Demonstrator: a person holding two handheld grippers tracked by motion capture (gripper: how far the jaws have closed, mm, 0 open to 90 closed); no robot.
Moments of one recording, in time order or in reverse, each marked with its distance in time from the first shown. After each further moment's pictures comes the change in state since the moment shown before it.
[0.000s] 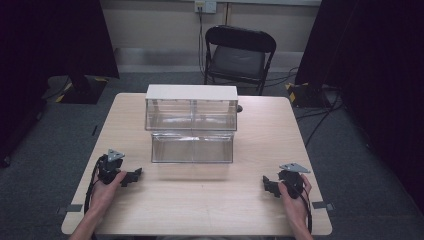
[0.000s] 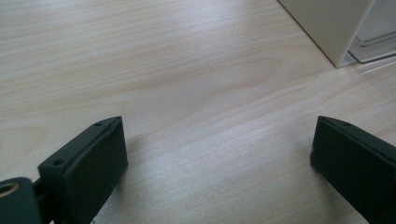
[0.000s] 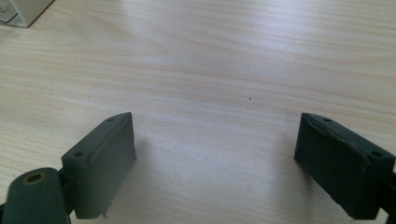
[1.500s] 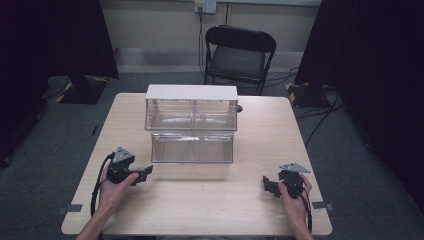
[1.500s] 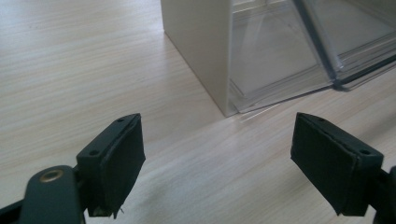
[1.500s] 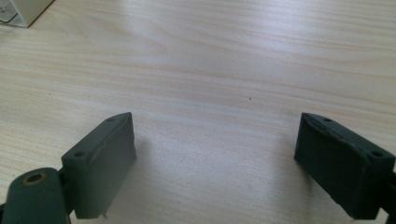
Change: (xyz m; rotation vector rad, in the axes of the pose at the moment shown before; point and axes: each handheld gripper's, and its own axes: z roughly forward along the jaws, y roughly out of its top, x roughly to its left) left arm -0.037 0.021 -0.019 -0.124 -0.149 0.059; right arm 0.000 0.000 0.000 0.000 0.000 0.000
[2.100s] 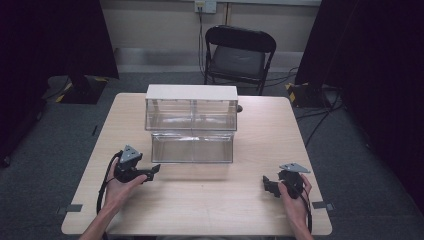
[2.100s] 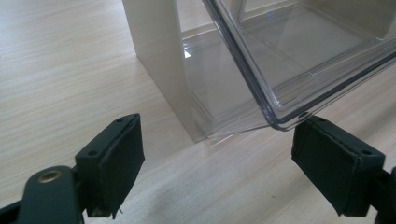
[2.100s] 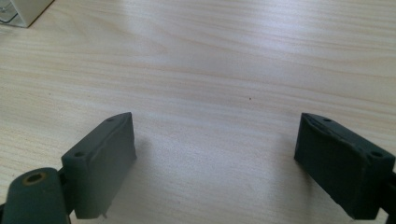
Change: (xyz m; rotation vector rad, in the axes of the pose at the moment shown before) left arm -0.016 0.011 0.006 -0.026 -0.025 0.063; right arm 0.000 0.000 0.000 0.000 0.000 0.000
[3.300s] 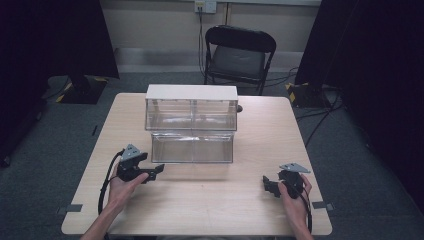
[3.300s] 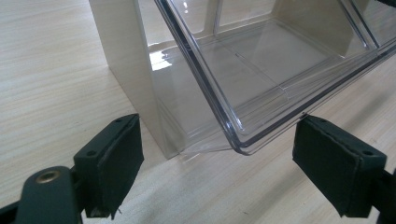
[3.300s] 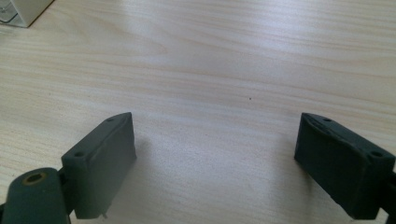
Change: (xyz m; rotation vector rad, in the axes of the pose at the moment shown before) left arm -0.003 0.004 0.003 -0.039 -0.094 -0.027; right arm 0.000 0.000 0.000 0.000 0.000 0.000
